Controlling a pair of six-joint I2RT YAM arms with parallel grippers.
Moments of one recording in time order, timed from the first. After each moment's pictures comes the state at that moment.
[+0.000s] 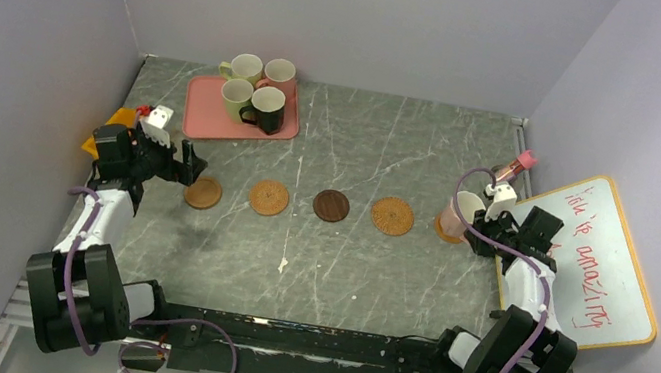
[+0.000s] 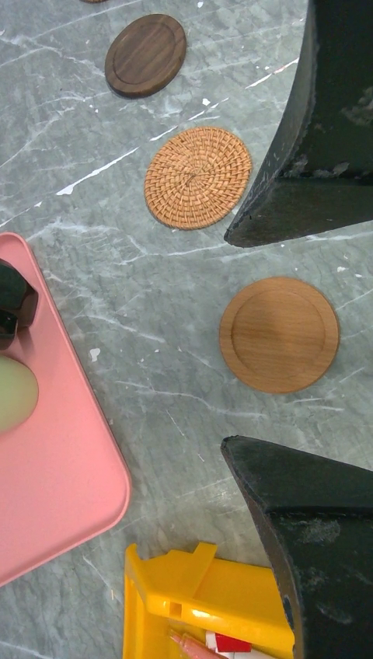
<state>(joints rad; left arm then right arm) 0.33 1.16 0.59 0.09 0.70 0.18 -0.44 1.17 0.61 -0.28 -0.61 -0.61</state>
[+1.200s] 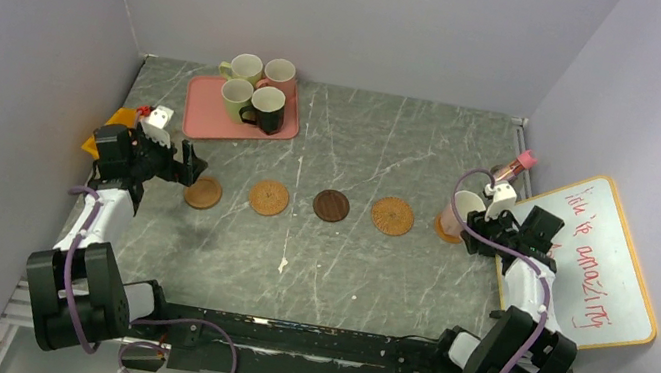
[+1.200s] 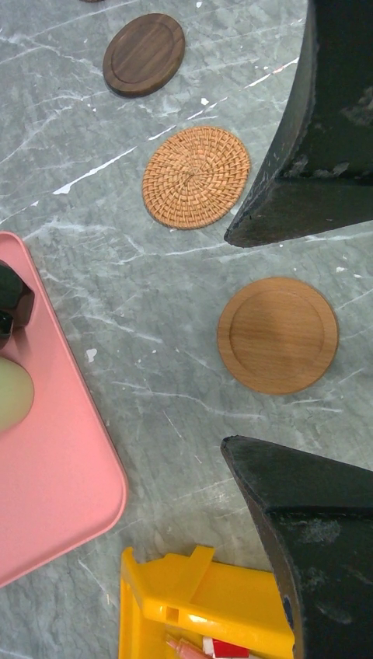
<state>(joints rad) 0.33 1.17 0.59 0.09 0.70 0.18 -0.44 1.16 0.61 -0.26 -0.61 -0.63</state>
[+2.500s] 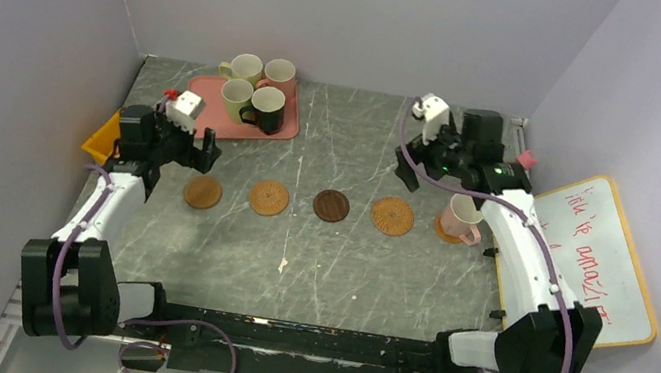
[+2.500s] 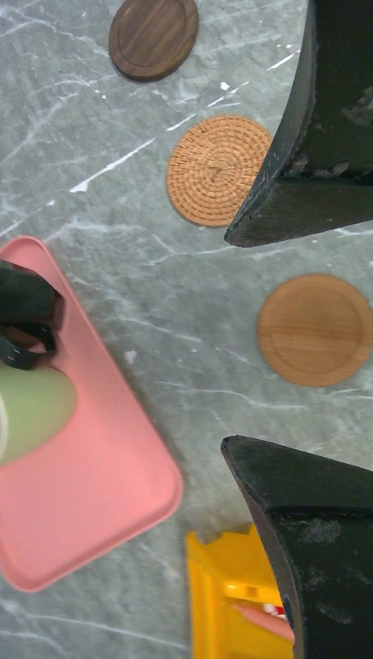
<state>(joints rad) 0.19 1.20 0.71 0.02 0.54 0.22 0.19 1.31 1.25 -0.60 -0.40 -0.47</state>
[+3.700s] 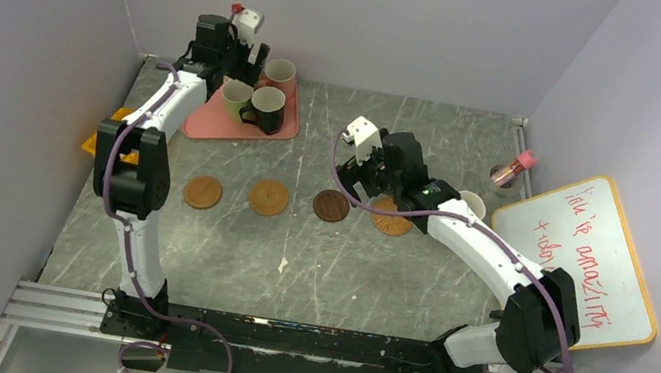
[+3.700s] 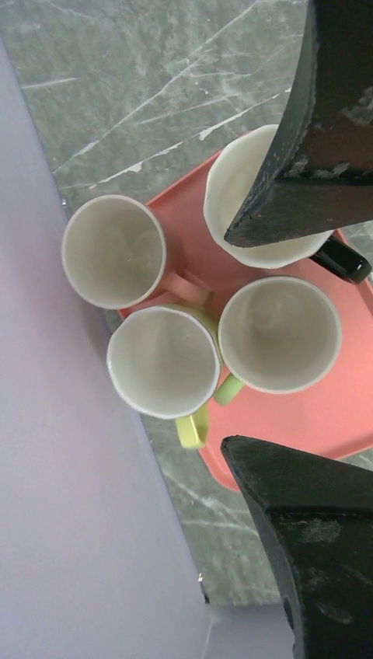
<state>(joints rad) -0.09 1.96 1.70 -0.12 0.12 0.23 0.61 1.41 1.07 -0.23 -0.07 -0.31</state>
